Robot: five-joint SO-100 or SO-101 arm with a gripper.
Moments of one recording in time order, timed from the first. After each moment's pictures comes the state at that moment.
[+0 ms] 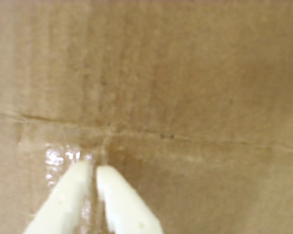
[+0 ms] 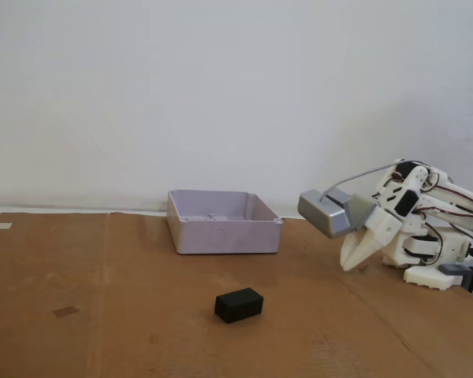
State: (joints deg) arm -1.9 192.4 178.1 75.6 1.6
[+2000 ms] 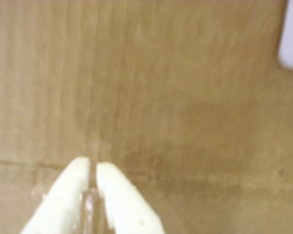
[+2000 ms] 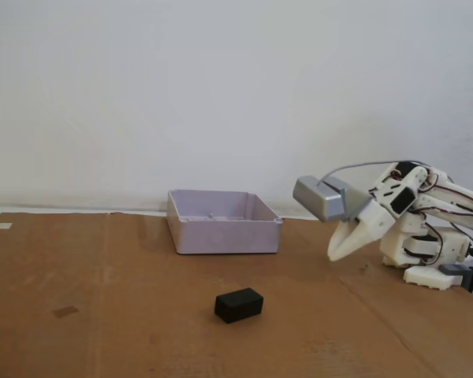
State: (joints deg) arm -1.9 191.5 178.1 61.0 2.3
